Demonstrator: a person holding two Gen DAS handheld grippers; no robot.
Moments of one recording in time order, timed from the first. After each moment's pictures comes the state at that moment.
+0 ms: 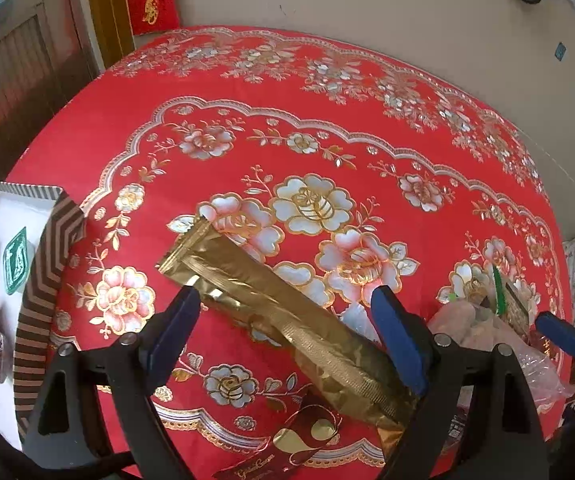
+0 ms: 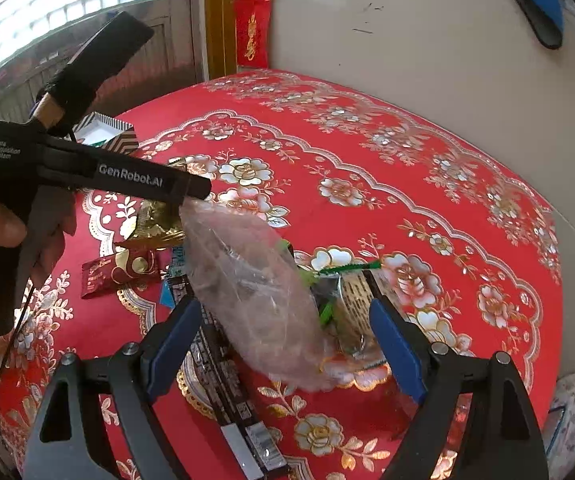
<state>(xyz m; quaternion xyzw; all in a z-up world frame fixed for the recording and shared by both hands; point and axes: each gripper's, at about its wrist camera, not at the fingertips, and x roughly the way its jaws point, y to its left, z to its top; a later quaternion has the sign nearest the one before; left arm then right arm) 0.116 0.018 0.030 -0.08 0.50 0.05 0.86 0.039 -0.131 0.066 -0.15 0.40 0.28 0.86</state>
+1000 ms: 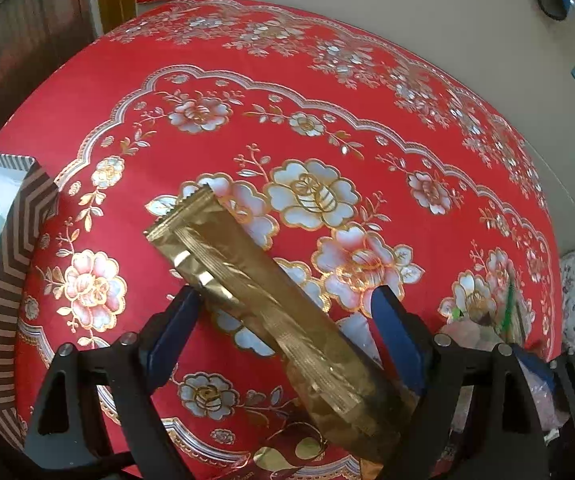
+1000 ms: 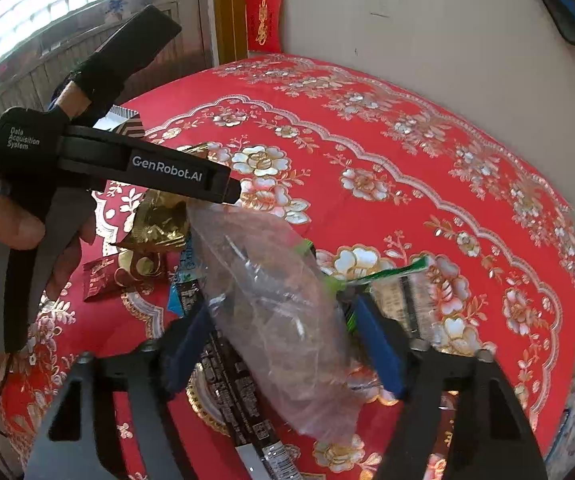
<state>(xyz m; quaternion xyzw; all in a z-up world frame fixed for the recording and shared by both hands) 0.130 0.021 0.010 -0.13 0.52 0.04 0.84 0.046 -0.119 0.055 -0.14 0.43 0.29 0.84</state>
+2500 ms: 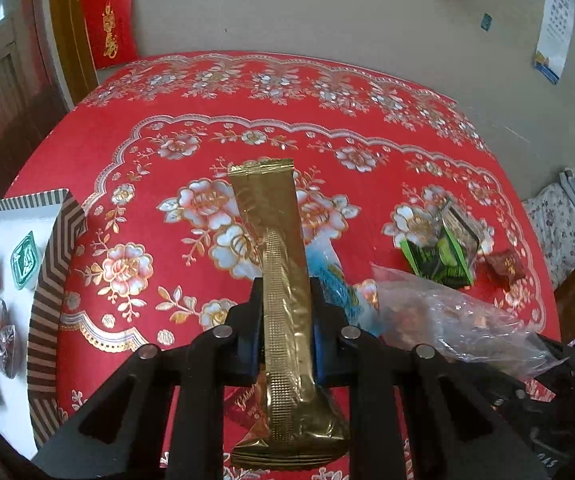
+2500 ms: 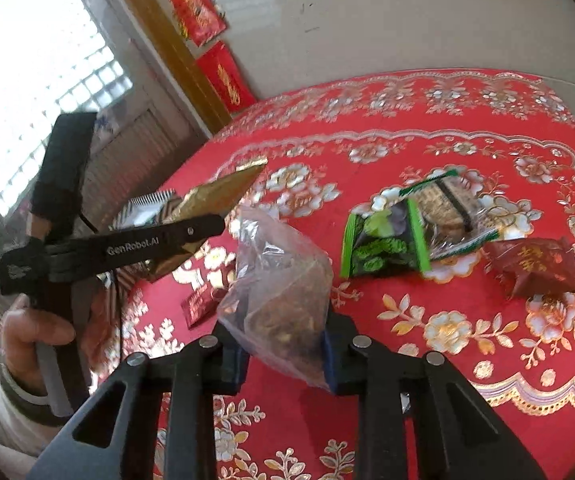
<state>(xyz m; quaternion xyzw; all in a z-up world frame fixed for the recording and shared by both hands) 0.055 0.005 0.050 -0.04 0.47 -0.04 0.88 -0.017 -0.146 0.056 0.10 0.42 0.28 0.86</state>
